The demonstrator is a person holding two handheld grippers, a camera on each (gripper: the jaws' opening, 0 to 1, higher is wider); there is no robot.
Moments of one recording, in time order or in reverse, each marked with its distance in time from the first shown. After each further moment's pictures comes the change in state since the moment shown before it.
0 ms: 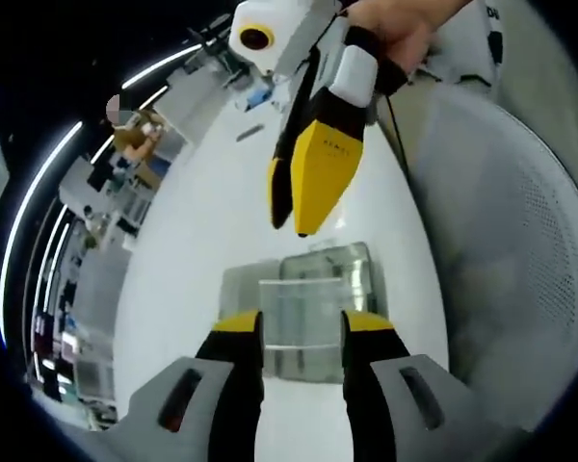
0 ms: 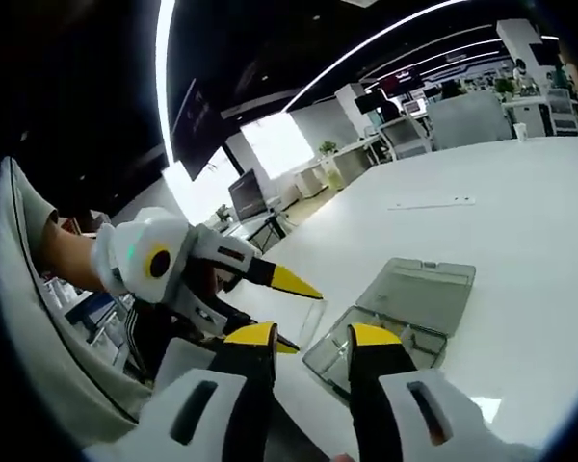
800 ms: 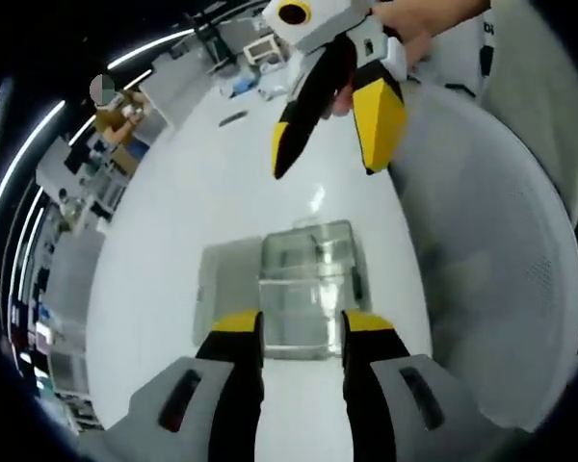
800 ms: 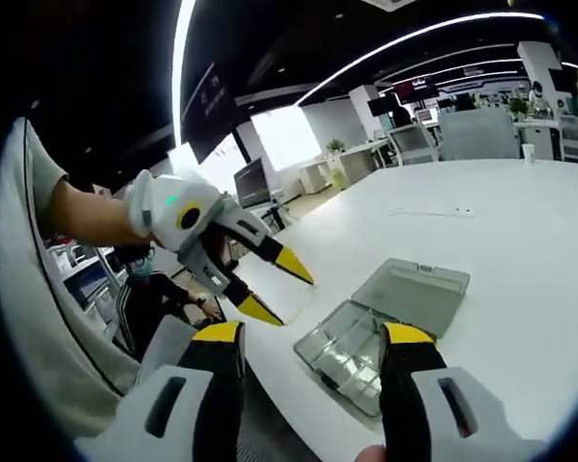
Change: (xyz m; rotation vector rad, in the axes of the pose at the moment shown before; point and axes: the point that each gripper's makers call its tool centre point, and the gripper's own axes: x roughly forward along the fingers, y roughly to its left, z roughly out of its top) left arm -0.007 -0.003 -0.025 -0.058 0.017 -0.132; right arm -0.009 -0.001 -0.006 -0.111 0.009 -0.010
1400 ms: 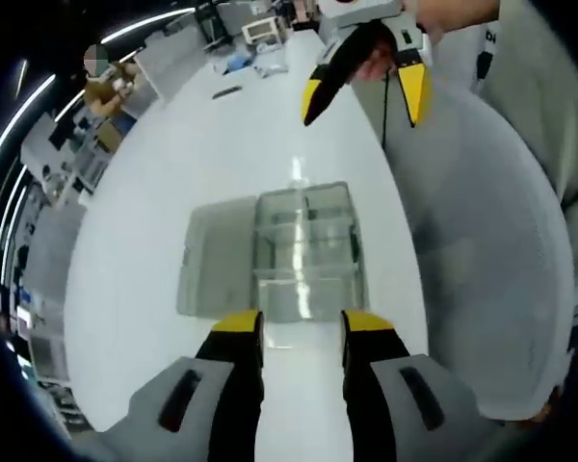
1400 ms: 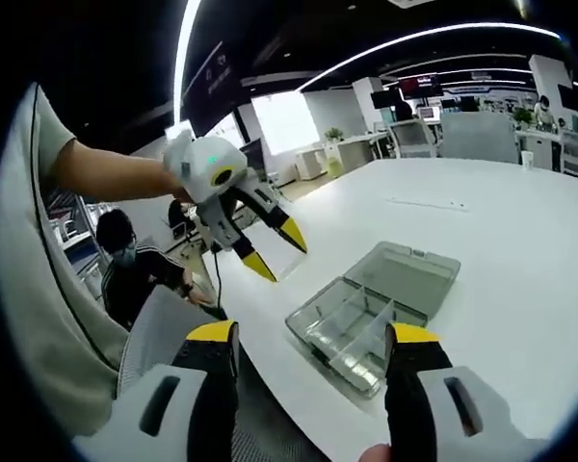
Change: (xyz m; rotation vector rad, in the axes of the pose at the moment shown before) left arm -0.006 0.006 -0.040 -0.062 0.068 -0.115; right arm -0.010 0.000 -0.028 -0.072 0.066 -0.037
